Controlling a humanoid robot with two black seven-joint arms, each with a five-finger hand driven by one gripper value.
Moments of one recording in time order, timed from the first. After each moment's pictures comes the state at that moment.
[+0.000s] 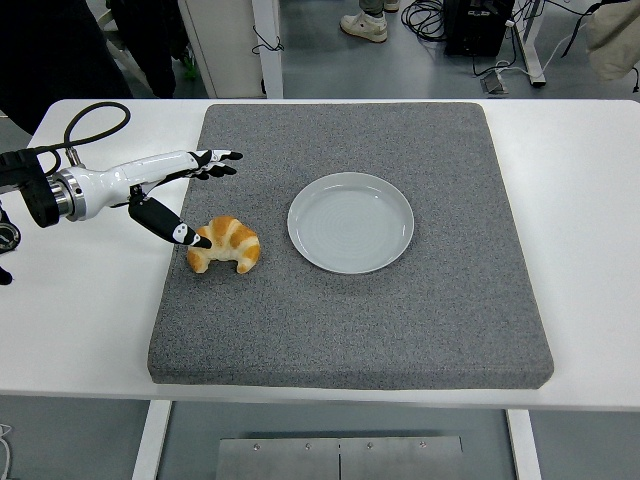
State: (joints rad) left arm -1.16 0.87 0.02 -1.45 0.93 -0.04 -0.17; right arm -0.04 0.00 0.01 0.09 -0.11 0.02 0.41
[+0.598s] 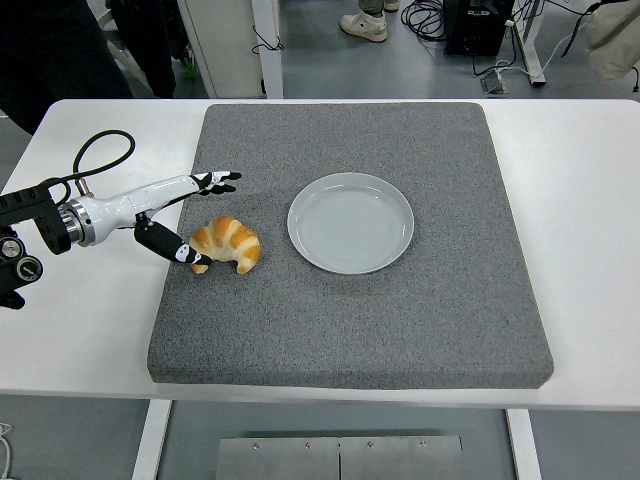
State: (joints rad) left arm -1.05 0.78 0.02 -1.30 1.01 0.07 -0.29; right arm -0.05 0.00 0.00 0.09 -0.11 0.02 0.41
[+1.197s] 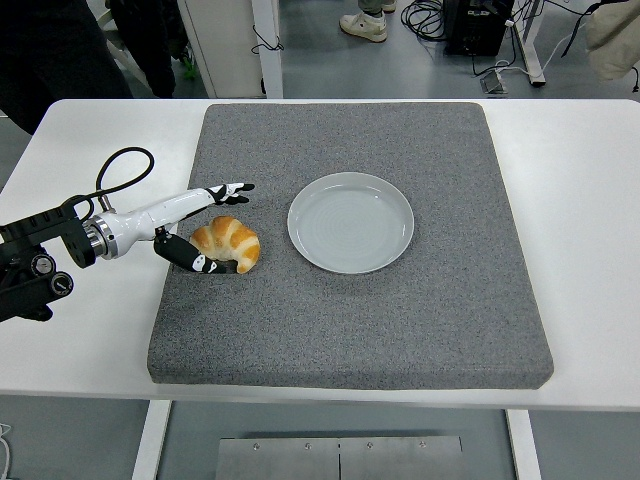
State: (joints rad) left arm -1.00 0.68 0.02 -1.21 1.03 0.14 -0.34; right arm -0.05 0.00 0.00 0.09 -0.11 0.02 0.41
